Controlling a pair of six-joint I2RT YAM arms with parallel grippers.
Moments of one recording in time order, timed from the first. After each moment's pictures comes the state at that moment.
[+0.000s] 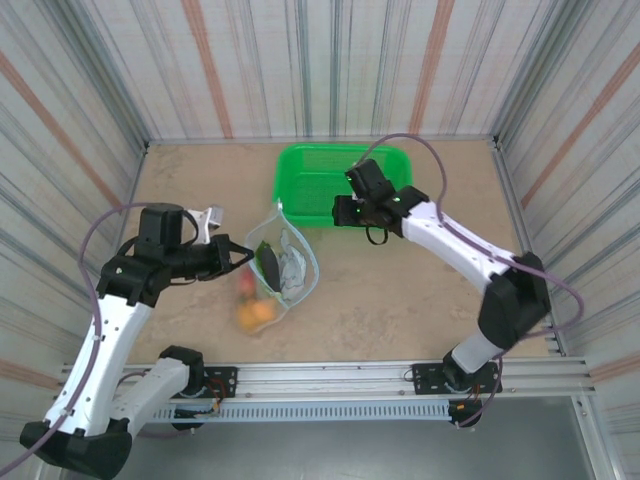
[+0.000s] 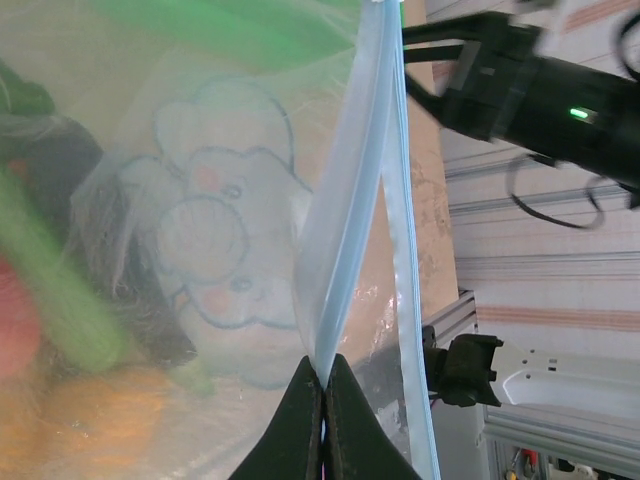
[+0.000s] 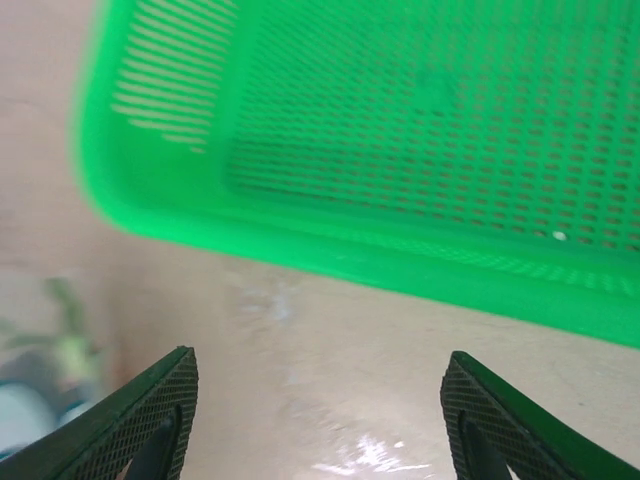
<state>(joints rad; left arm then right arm) -0.25 0.86 1.04 -0.95 0.65 -0.57 0.65 1.54 1.33 -0.63 0.04 0.54</state>
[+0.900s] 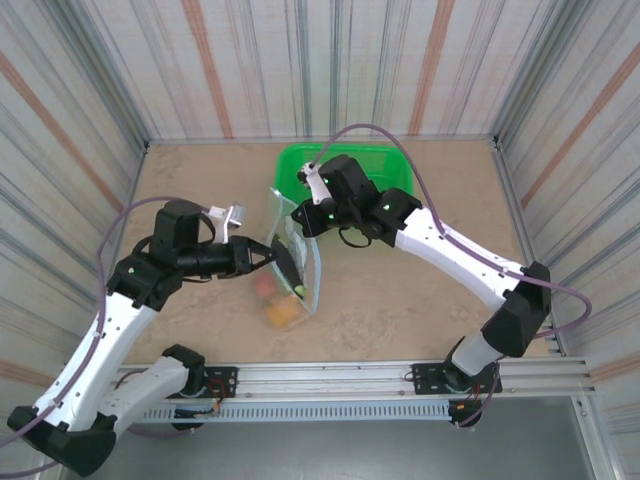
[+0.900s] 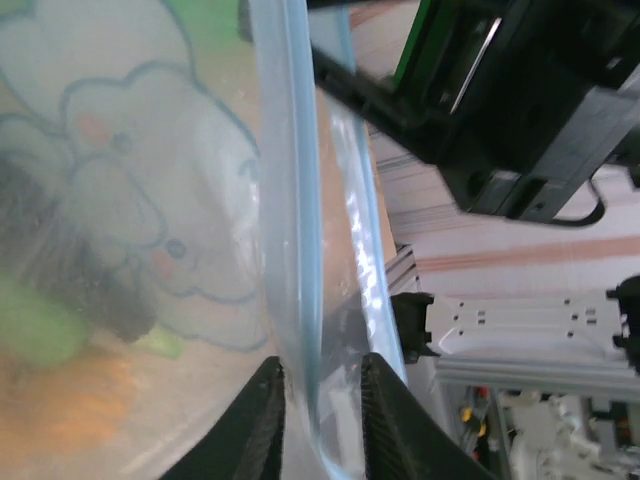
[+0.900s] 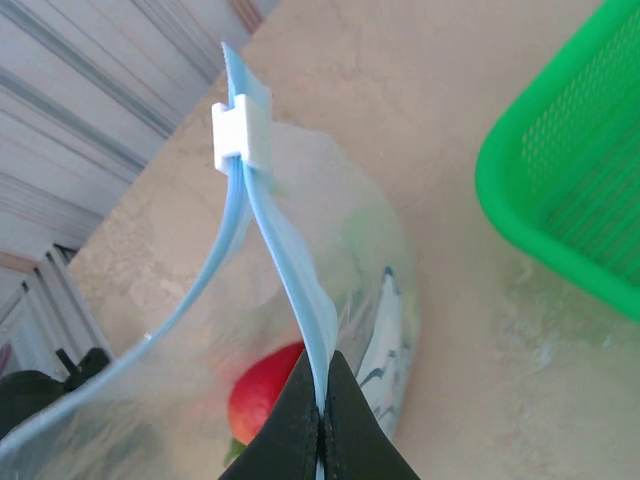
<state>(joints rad) -0.44 0.86 1.03 -0.77 0.69 -0.68 0.85 1.55 1.54 -0.61 -0.17 0.35</state>
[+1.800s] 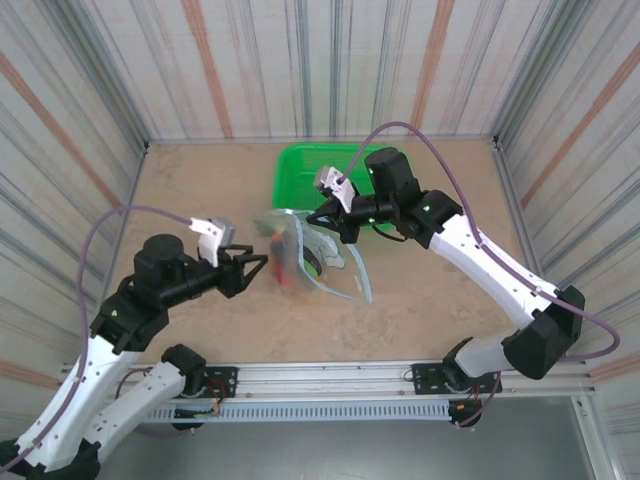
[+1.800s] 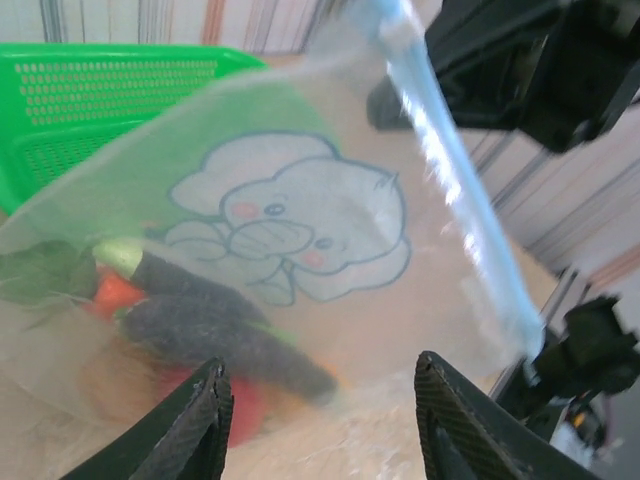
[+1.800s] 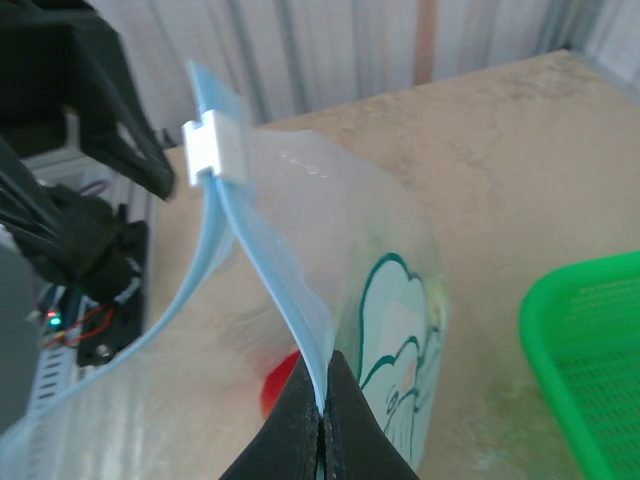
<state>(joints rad) -0.56 0.61 0.85 -0.62 0.34 -0.21 0.68 1.39 1.37 -0.54 -0.66 -0.25</state>
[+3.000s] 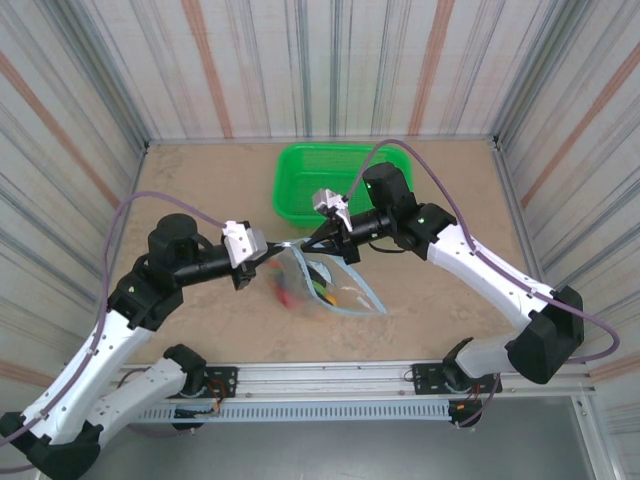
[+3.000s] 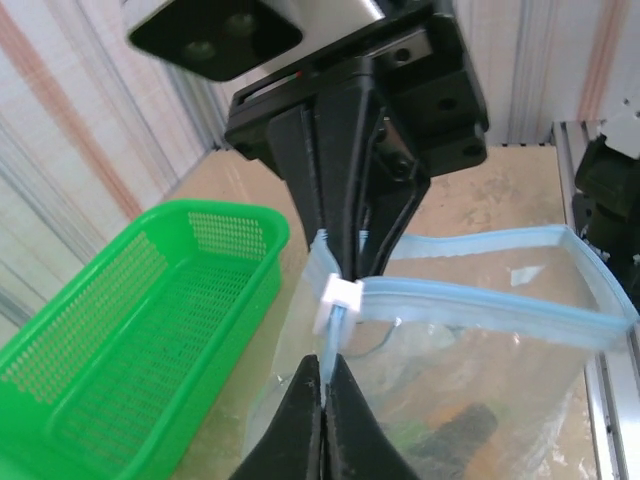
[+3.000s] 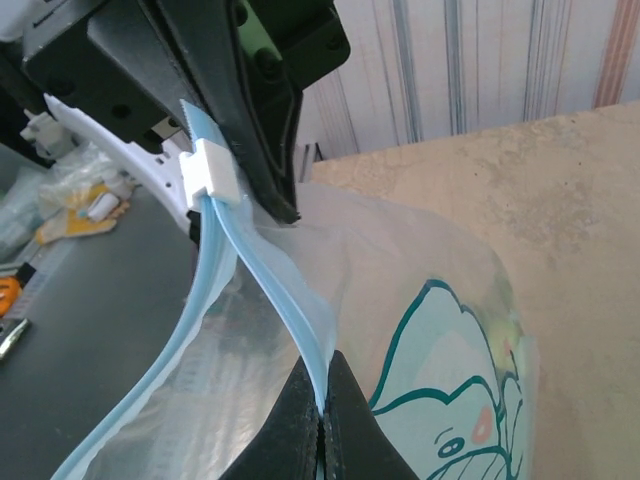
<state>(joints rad) -0.58 0.76 0.93 -0.48 0.57 0.42 0.69 1.36 1.23 -0.43 -0.95 -0.22</state>
